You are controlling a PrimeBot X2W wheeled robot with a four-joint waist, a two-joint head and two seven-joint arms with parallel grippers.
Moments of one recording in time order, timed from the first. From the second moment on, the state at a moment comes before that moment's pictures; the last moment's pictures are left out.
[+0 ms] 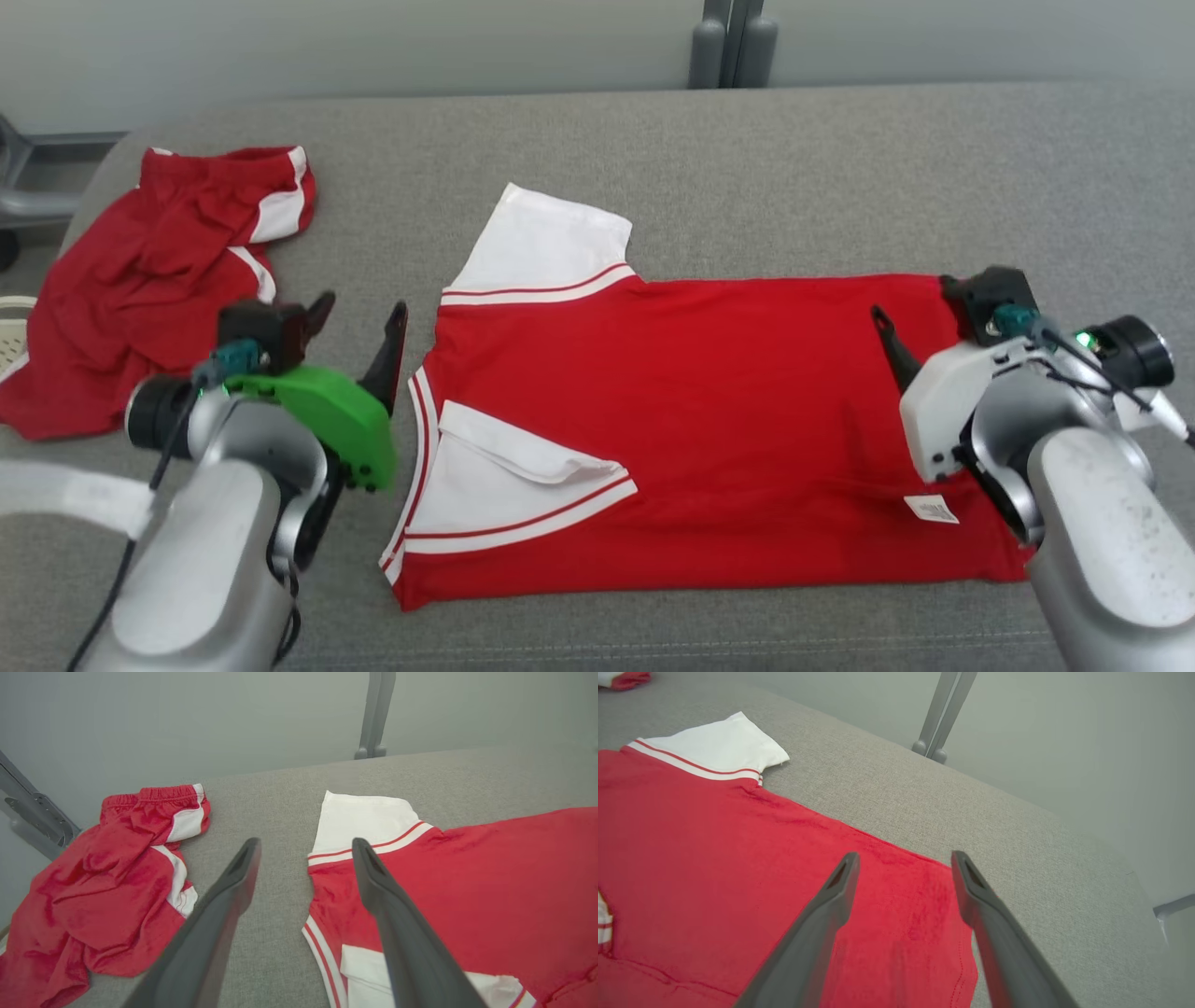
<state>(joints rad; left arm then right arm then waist) -0.38 0.29 -0.39 0.31 -0.46 0.01 0.11 -0.31 -0.21 0.14 0.17 -0.01 0.13 0.27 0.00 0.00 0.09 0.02</state>
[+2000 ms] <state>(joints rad) -1.22 0.19 -0.54 0.94 -0.38 -0.08 0.33 -0.70 -0.30 0.10 0.17 0.11 0.13 0.70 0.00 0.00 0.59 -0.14</state>
